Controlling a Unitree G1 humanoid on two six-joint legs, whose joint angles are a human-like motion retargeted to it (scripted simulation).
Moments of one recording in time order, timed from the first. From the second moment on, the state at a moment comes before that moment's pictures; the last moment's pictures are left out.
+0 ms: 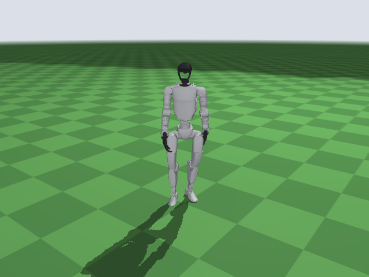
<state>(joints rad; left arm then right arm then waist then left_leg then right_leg) 0.13 0.09 0.36 1.70 0.22 0.14 -0.15 -0.21 -0.06 0.16 1.52 -0.23 0.10 0.24 -0.26 0.06 -0.20 -0.01 -0.03 0.38 -0.04 -0.12 -0.02 -0.14 -0.03 -0.29 0.02 0.08 -0.01</state>
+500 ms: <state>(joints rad) -0.07 0.03 0.35 1.55 -0.08 0.08 -0.10 -0.11 -0.09 0.22 1.64 -0.33 0.07 0.18 -0.30 0.03 -0.20 0.00 -0.01 0.41 -0.04 -0.12 -0.02 -0.14 -0.01 -0.26 0.02 0.09 -0.01</state>
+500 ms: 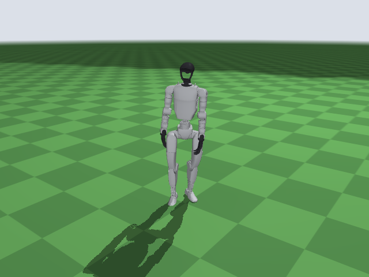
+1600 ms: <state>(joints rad) 0.03 0.08 0.36 1.65 -0.06 0.06 -0.15 -0.15 -0.05 0.17 1.56 -0.32 0.09 0.21 -0.30 0.04 -0.20 0.02 -0.01 0.48 -0.05 -0.13 -0.04 -0.18 0.00 -0.18 0.03 0.10 -0.01</state>
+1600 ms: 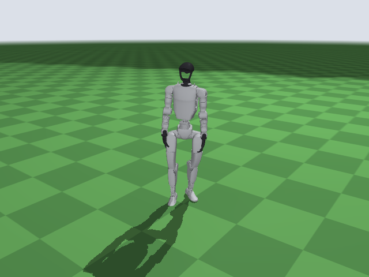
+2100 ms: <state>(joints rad) -0.22 0.02 0.22 1.38 0.09 -0.04 -0.27 0.11 -0.16 -0.05 1.70 -0.07 0.21 0.12 -0.29 0.07 -0.23 -0.01 -0.02 0.41 -0.05 -0.12 -0.02 -0.15 -0.01 -0.26 0.02 0.07 -0.02</state>
